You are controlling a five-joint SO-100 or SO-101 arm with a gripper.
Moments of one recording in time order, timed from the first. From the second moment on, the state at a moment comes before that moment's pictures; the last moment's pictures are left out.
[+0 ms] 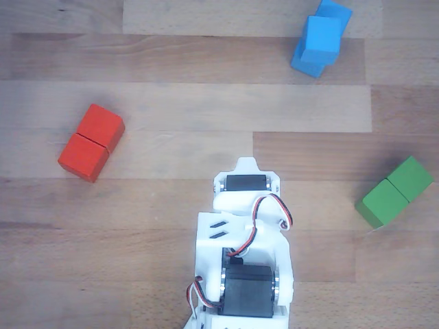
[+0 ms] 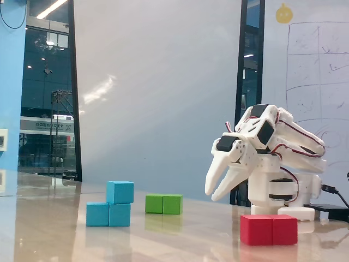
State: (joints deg) arm 0.1 195.8 175.6 73.1 -7.6
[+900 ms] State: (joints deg) arm 0.1 195.8 175.6 73.1 -6.9
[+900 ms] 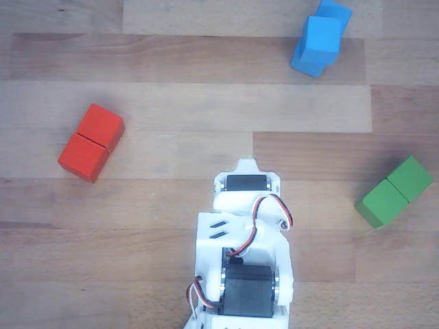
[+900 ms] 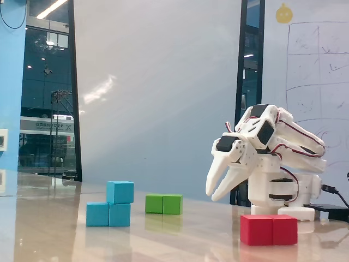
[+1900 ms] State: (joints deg) arm 0.1 195.8 175.6 73.1 -4.8
